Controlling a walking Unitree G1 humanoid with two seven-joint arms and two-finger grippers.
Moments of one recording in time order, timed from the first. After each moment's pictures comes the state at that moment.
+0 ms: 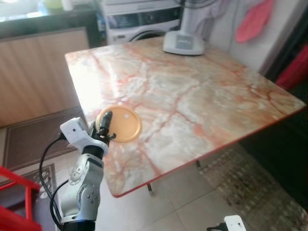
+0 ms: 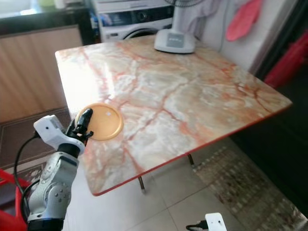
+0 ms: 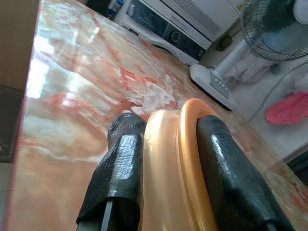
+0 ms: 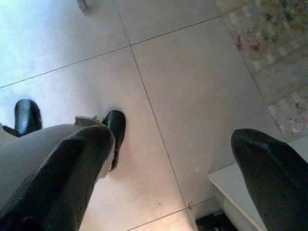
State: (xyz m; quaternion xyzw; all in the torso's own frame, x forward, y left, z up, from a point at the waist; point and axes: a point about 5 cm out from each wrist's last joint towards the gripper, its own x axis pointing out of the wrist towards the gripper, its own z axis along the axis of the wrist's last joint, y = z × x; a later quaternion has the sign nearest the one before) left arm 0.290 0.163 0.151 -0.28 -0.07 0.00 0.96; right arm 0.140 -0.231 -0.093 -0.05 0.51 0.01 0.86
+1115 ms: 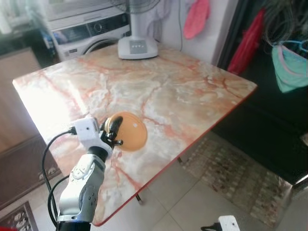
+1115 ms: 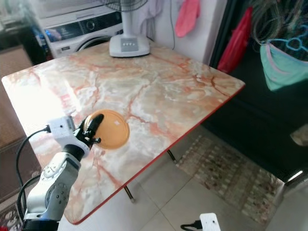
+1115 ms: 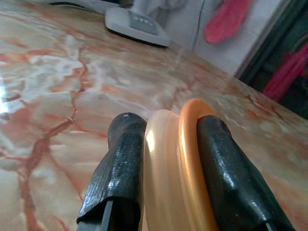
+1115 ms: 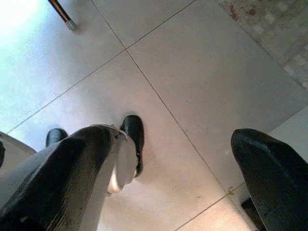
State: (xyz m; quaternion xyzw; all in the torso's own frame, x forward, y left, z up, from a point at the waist) left arm 0.291 0.153 0.146 -0.16 -0.03 -0.07 0.98; right arm 0.140 -0.214 -0.097 -0.03 0.51 0.01 0.86
